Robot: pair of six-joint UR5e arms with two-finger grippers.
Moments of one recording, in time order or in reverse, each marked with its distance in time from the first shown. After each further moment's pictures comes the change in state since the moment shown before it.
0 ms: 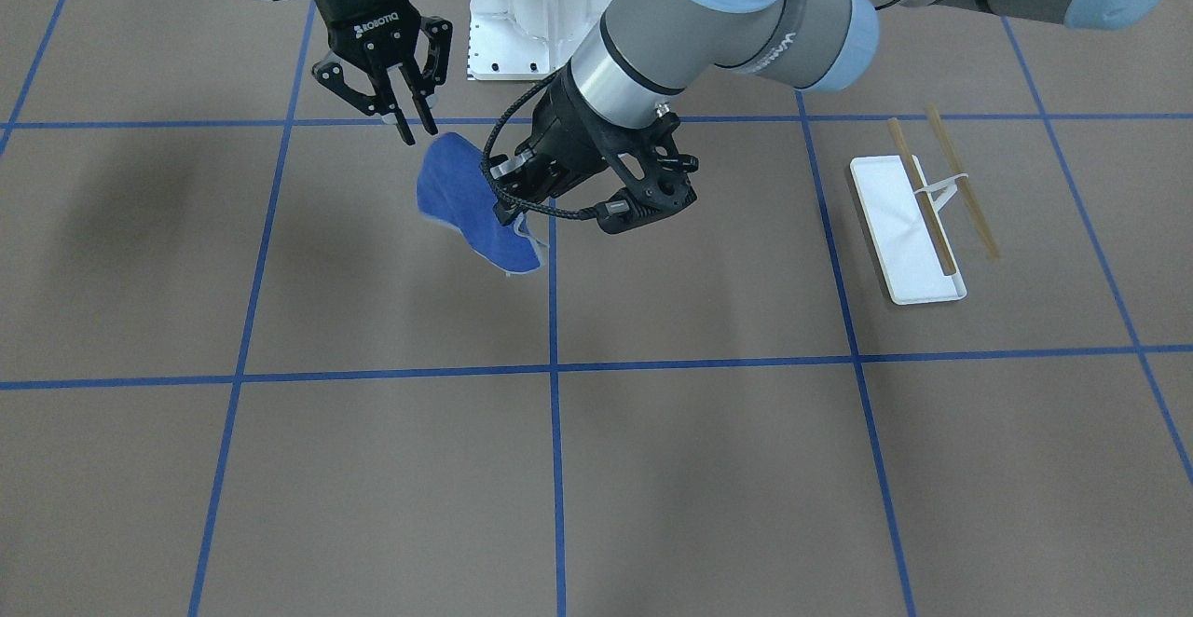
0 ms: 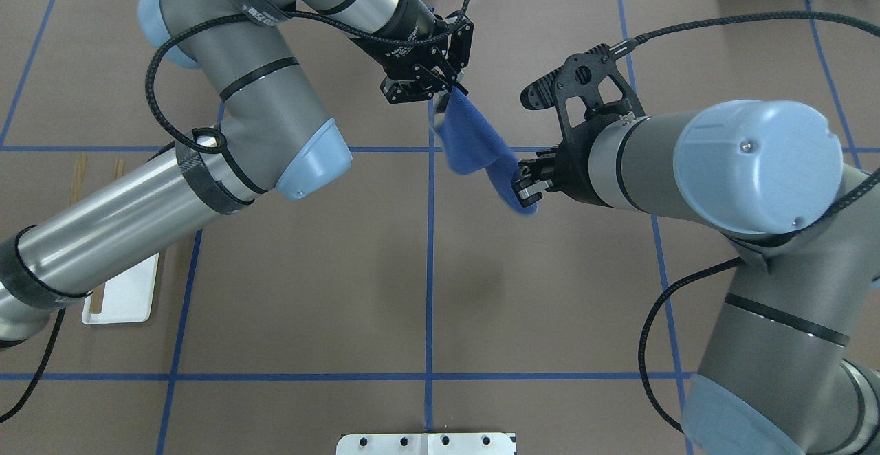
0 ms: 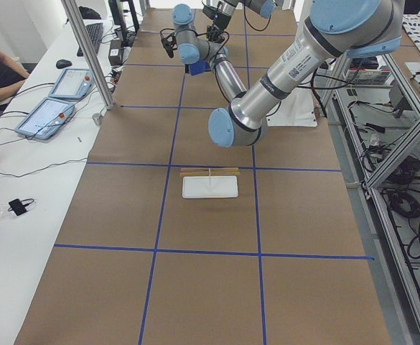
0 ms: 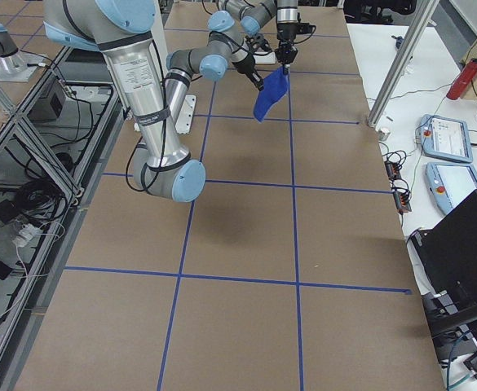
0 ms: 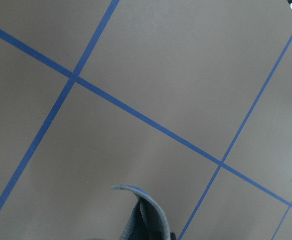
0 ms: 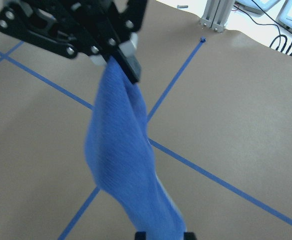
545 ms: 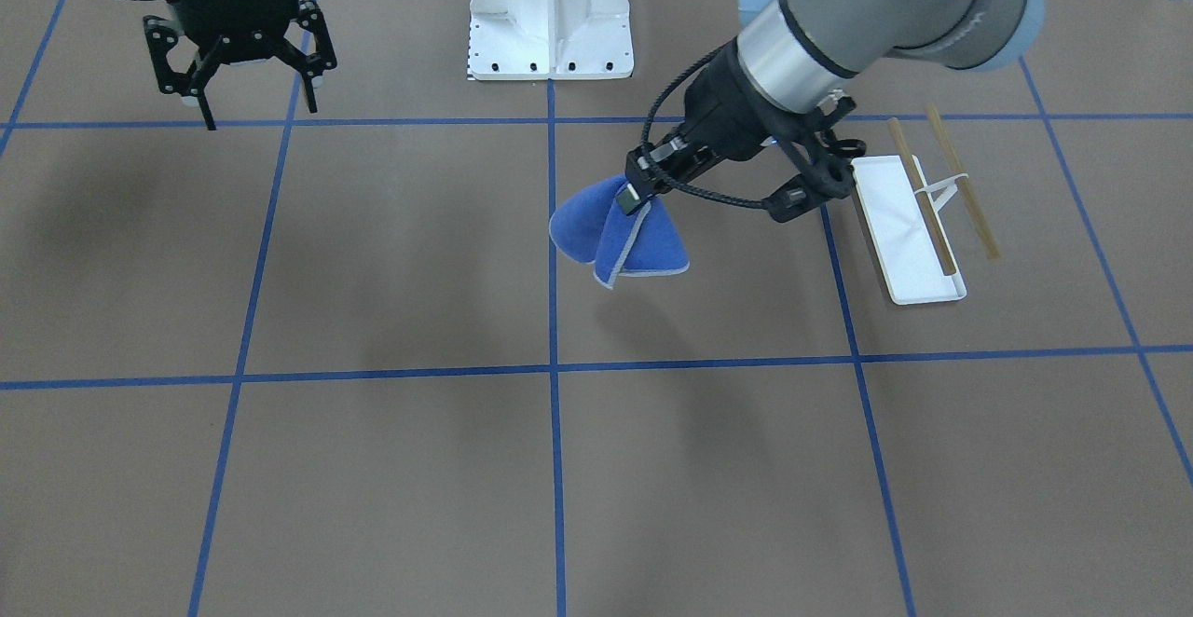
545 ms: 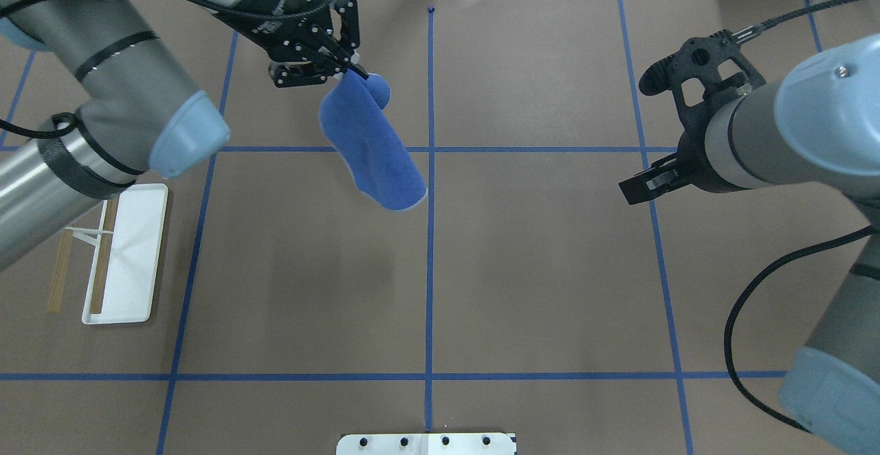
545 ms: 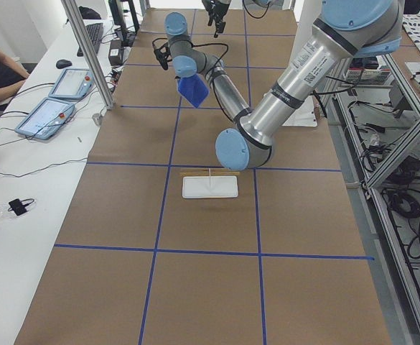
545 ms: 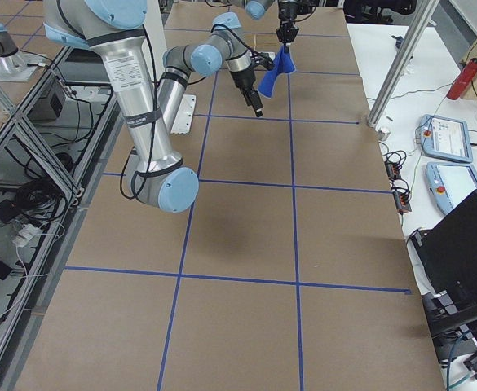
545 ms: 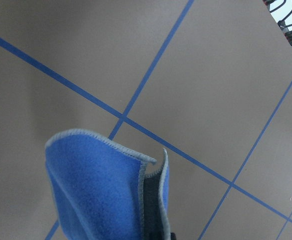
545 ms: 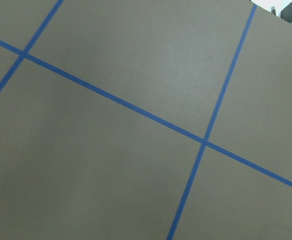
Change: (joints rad) left arm -0.154 0.219 -0.185 0.003 -0.167 0.015; right arm 0.174 -0.056 0.104 -0.429 0.129 -0.070
